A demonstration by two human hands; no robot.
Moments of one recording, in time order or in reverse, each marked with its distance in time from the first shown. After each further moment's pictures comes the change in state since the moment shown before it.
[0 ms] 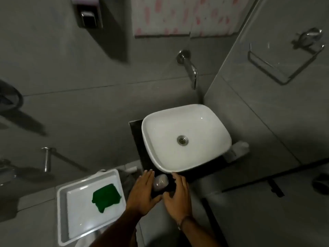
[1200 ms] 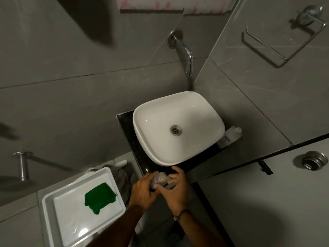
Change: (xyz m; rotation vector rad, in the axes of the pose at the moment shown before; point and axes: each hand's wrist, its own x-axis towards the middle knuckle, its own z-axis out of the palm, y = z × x) left_hand 0.015 -0.021 0.019 -0.413 0.076 0.069; right_hand 0.009 0.019 0.053 0.398 0.172 0.287
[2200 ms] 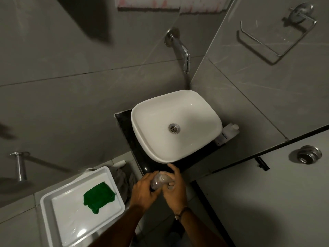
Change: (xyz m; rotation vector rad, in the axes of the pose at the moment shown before) left_hand -0.010 0.002 0.005 0.027 0.010 0.018; right_hand -0.007 -0.002 -0.002 0.046 -0.097 0.037
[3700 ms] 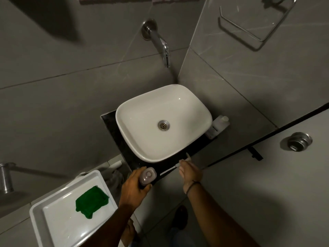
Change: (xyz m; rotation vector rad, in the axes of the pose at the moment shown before) left_hand 0.011 0.011 -0.002 -0.049 -0.013 -0.145; right_hand 0.075 -0.010 -0.071 0.674 0.385 0.548
